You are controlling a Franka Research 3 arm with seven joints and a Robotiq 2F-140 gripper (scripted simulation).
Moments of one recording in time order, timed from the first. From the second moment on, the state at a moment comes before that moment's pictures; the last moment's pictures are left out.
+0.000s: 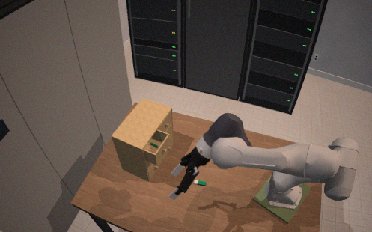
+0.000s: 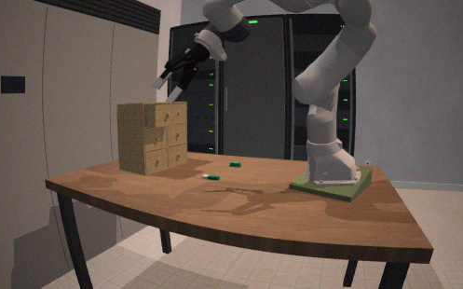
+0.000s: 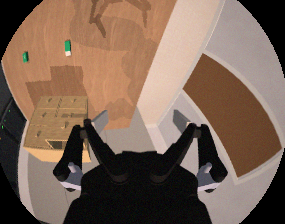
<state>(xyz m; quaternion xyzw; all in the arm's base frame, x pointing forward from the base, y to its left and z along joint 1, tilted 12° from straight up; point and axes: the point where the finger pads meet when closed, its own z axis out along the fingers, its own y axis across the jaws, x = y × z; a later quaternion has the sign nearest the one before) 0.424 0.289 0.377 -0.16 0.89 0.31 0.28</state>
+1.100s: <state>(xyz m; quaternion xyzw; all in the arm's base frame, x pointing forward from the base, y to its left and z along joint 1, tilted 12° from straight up) 0.470 0.257 0.368 -0.11 0.82 0.27 0.49</state>
